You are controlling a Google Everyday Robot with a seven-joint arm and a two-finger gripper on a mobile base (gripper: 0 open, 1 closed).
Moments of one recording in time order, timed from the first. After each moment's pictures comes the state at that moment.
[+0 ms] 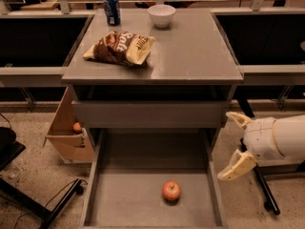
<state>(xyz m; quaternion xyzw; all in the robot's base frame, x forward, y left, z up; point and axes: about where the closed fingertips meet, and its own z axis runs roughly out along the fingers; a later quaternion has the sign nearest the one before) 0.465 -0.197 0.758 -0.57 0.73 0.12 0.37</state>
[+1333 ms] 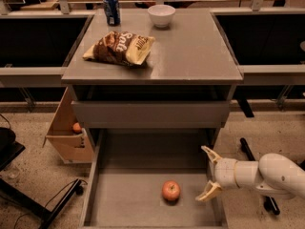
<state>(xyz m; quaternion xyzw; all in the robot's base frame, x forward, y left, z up) 0.500 -0.176 0.539 -0.59 0.67 0.16 0.42</state>
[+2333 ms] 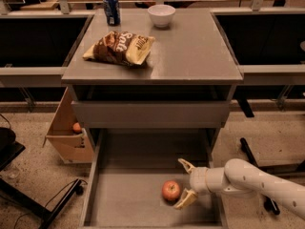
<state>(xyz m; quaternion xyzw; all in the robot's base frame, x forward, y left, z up) 0.503 -0.103 0.445 -0.58 0.68 0.23 0.38</state>
